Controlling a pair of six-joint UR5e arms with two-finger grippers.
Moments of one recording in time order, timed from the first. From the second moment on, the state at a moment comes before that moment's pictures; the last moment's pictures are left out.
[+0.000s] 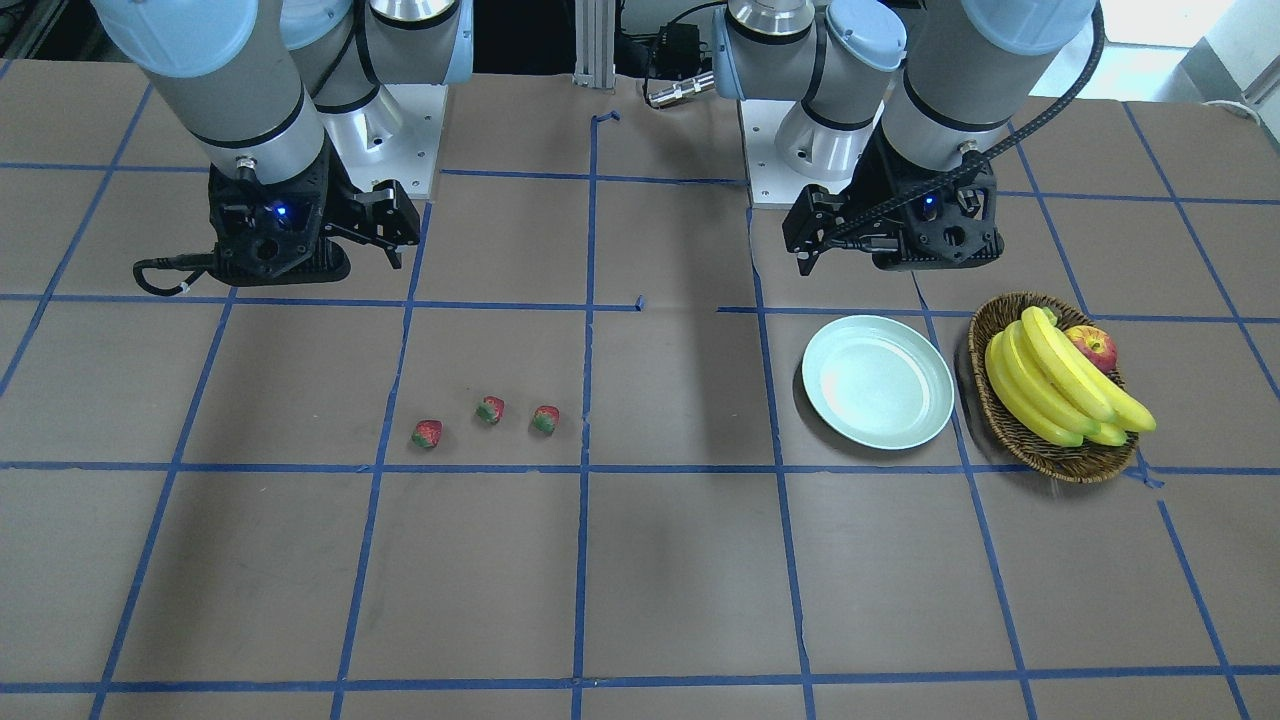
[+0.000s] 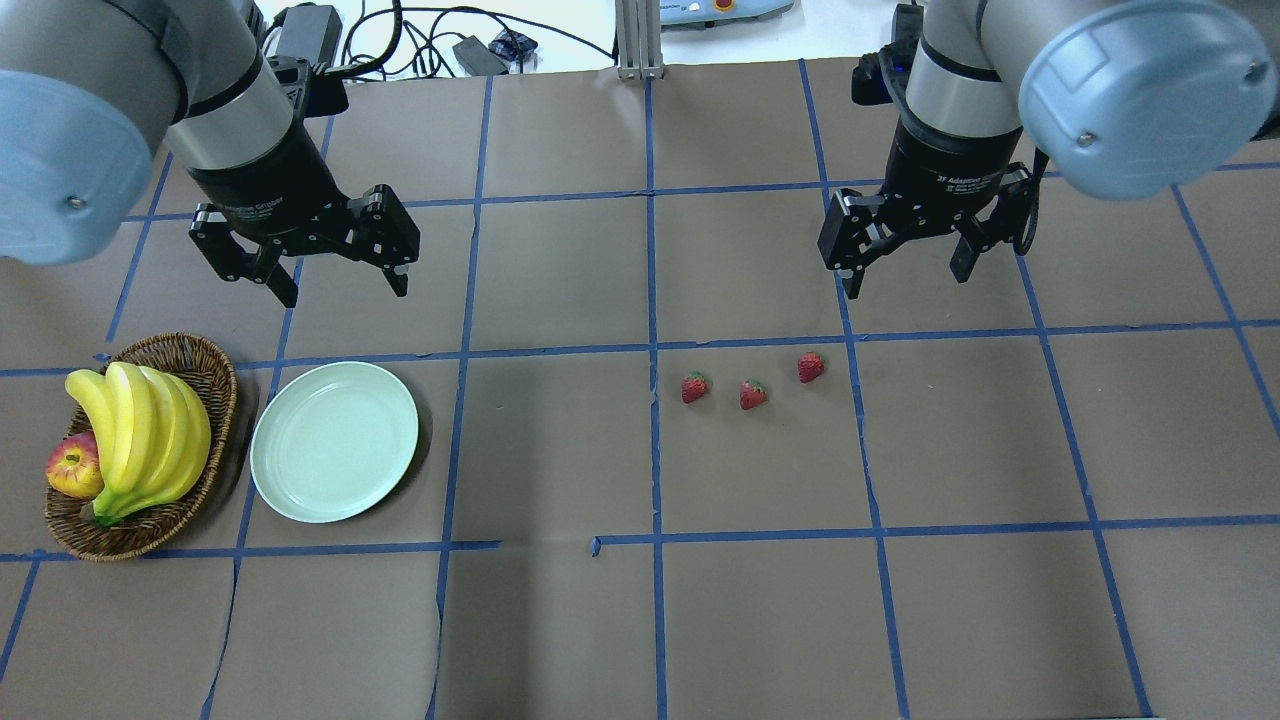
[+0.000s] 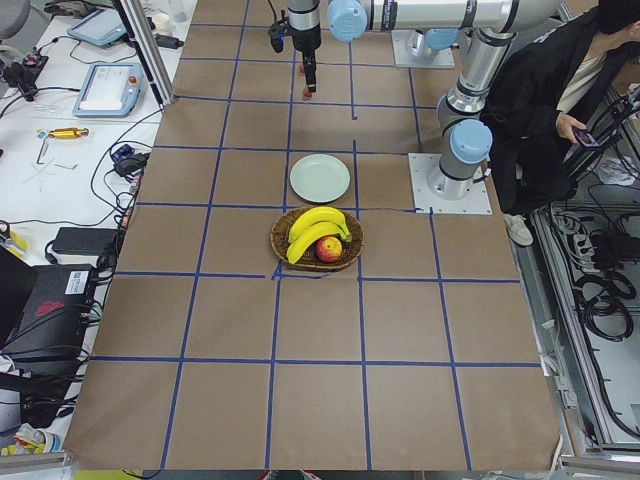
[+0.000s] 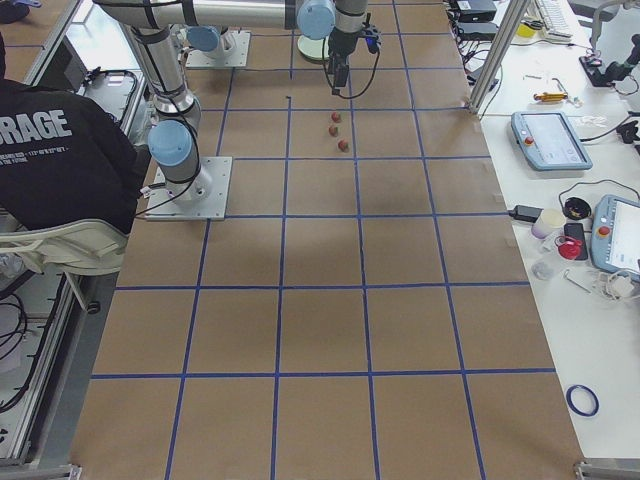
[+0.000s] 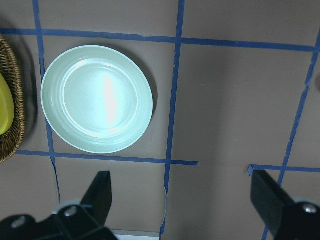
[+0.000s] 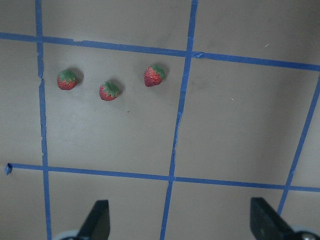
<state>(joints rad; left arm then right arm) -1.57 -1.58 -1.62 -1.61 1.58 -0.08 1.63 -1.50 1.58 -1.49 -1.59 -0.05</state>
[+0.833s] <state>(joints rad) -1.57 -1.58 -1.62 -1.61 1.58 -0.08 1.63 -1.44 1.60 -1.56 -1.59 -0.03</state>
